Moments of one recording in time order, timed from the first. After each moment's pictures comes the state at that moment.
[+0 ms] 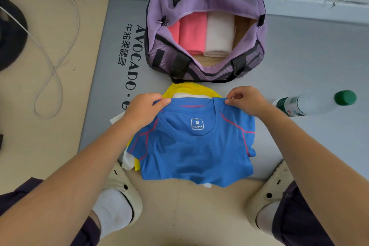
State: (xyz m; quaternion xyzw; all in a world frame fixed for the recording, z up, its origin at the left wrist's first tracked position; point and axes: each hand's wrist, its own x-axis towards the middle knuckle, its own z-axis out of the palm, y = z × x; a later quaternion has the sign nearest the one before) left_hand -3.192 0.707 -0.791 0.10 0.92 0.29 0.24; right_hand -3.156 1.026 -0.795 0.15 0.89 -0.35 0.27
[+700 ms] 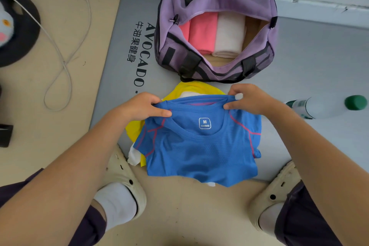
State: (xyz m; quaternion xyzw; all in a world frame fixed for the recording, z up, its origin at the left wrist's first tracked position) left_hand -3.208 0.677 -0.782 0.05 0.84 0.31 0.45; right_hand -3.167 1.006 -0.768 0.05 0.90 -0.33 0.29
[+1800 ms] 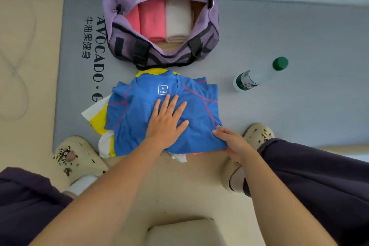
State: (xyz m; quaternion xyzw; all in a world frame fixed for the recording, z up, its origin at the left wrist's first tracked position) left_hand -3.065 0.811 -0.813 0.32 0.92 0.00 0.20; right_hand -2.950 1.024 -0.808 0.47 0.48 -0.70 0.25
